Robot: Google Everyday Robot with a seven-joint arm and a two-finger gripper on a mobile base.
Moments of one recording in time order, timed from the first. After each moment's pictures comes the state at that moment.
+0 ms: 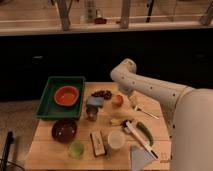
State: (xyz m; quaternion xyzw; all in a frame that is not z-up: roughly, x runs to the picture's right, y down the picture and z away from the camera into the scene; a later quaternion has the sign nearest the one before) arm 0.146 0.057 0.870 -0.28 0.00 -0.33 0.90
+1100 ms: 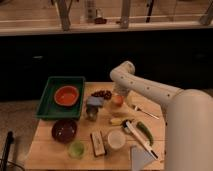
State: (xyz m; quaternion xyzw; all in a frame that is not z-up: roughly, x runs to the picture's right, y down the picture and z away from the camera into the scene) arm 0.120 0.069 0.910 -0.28 -0.07 -0.33 0.90
